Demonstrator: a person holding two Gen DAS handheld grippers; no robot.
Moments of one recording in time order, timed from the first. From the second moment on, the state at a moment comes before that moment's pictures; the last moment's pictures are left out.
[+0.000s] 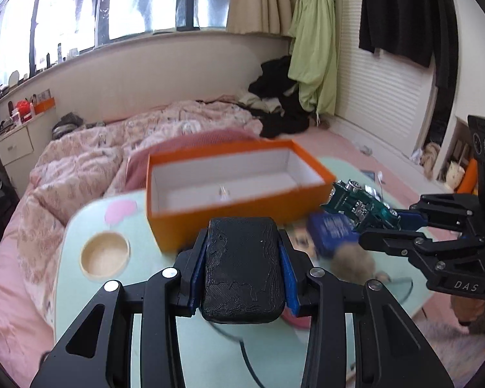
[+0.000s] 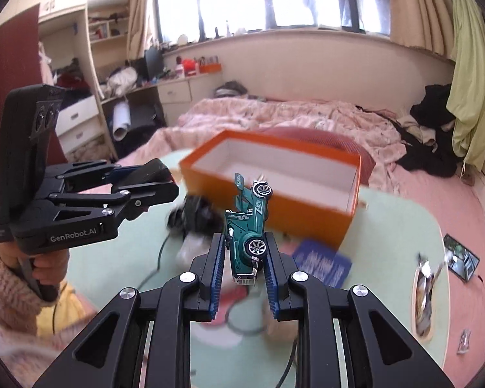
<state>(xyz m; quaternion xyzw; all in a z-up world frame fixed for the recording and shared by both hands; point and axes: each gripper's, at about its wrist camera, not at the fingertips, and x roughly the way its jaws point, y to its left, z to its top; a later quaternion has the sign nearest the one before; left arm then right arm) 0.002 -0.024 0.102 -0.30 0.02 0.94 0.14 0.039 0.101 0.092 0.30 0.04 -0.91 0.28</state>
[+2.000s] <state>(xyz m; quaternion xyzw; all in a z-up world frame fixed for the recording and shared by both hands) 0.036 -0.011 -0.005 -0.41 0.04 0.91 0.09 0.054 0.116 -0.001 0.44 0.07 -0.88 0.14</state>
